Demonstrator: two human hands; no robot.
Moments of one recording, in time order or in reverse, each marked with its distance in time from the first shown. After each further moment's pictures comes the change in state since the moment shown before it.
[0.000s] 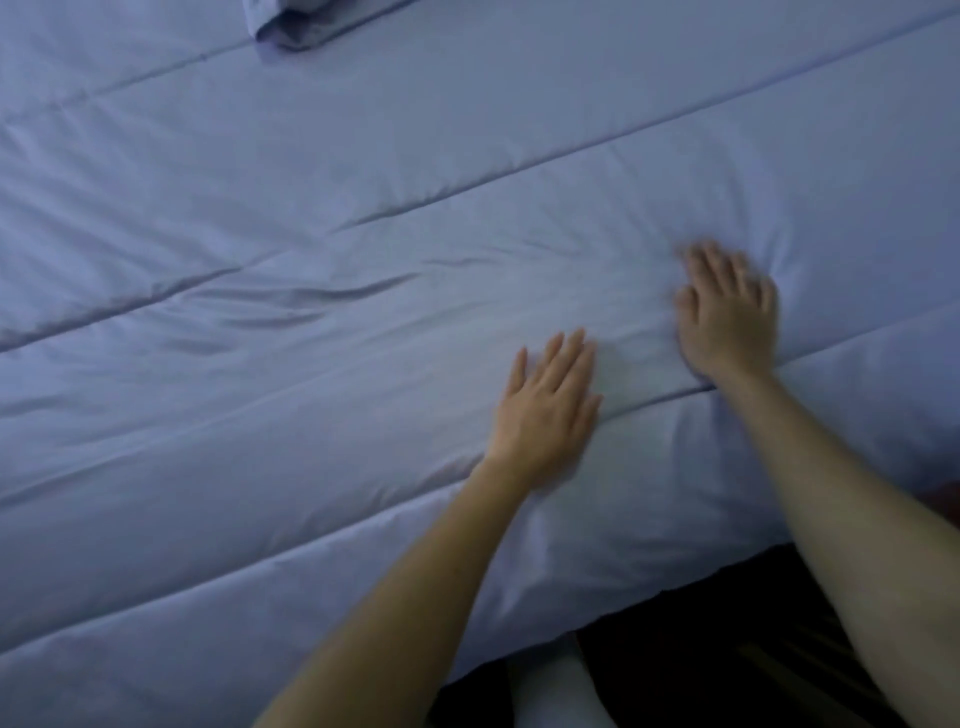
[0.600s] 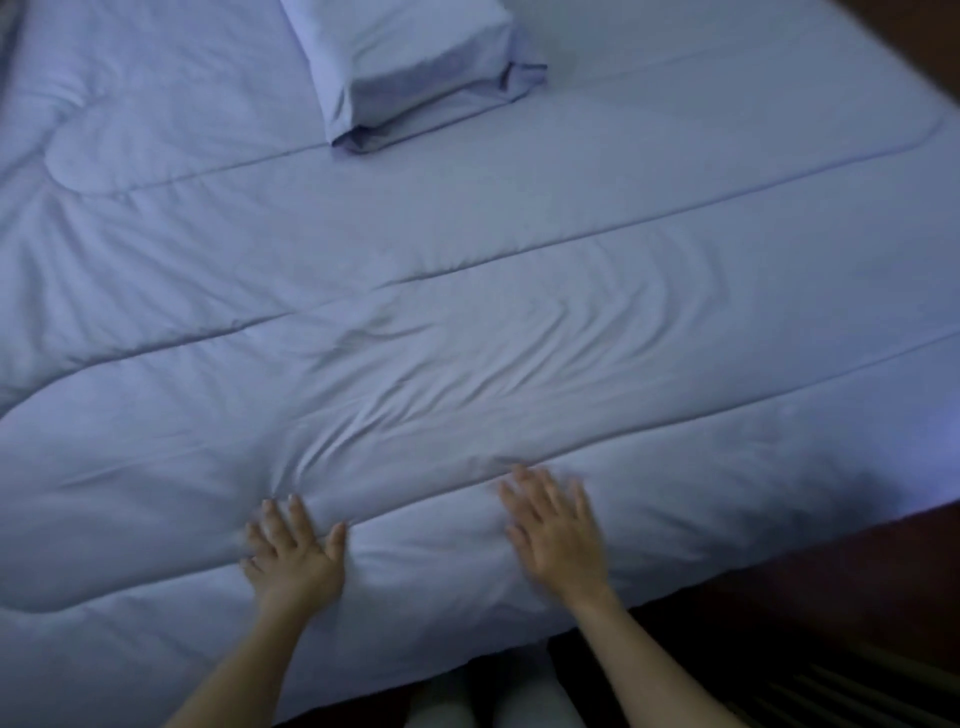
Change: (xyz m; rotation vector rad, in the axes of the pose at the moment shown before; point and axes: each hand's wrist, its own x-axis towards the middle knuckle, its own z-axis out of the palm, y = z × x) left_hand -0.212 -0.128 -0.065 0.089 -0.337 -1.107; right_hand -0.224 -0.102 0.008 0.020 -0.173 -0.536
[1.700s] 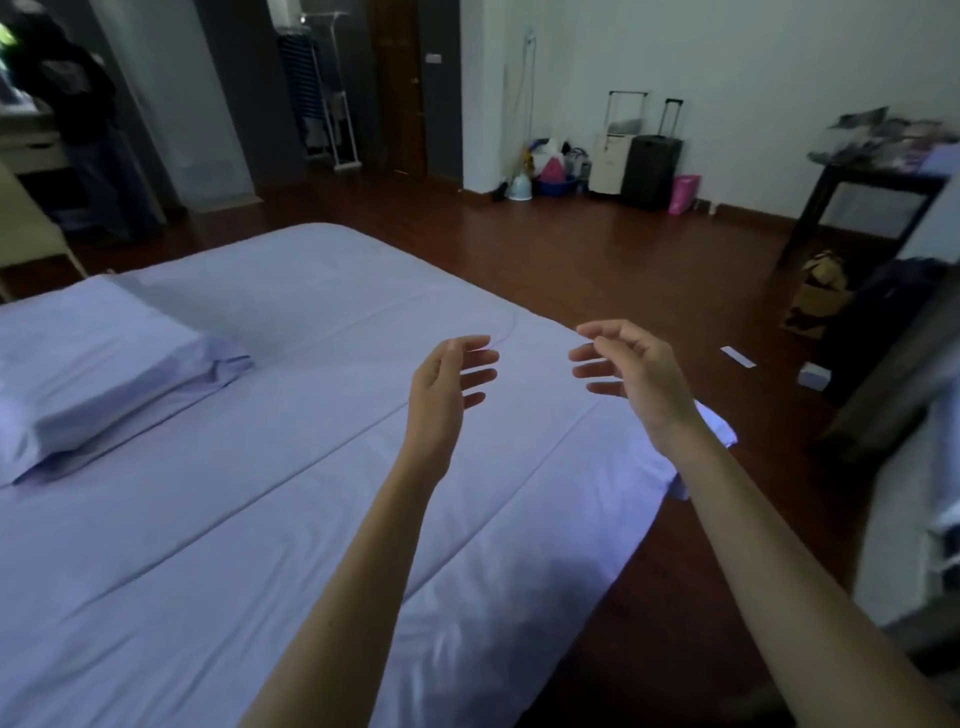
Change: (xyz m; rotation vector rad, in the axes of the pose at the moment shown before) left_hand -0.308 0.459 -0.230 -1.299 -0.412 1.252; right_hand -0.092 0.258 -0.442 1.050 0.858 0.516
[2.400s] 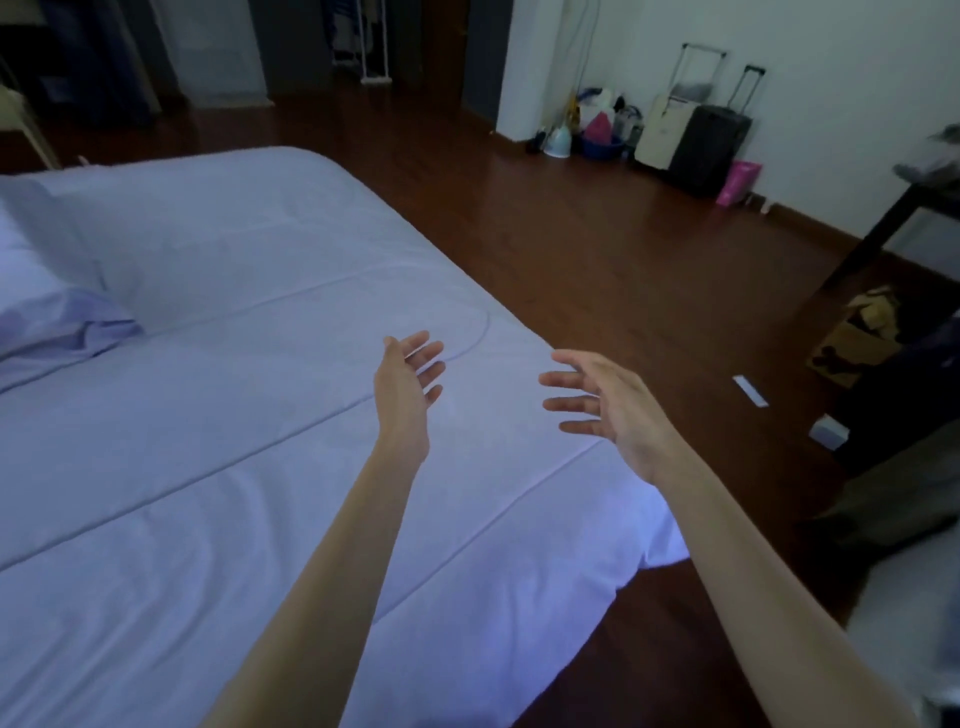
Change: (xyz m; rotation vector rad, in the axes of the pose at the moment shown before) left_hand 0.237 -0.098 0.121 -0.315 0.408 -0.334; right_hand 0.247 0.107 -0.085 -0.013 -0.322 0.275
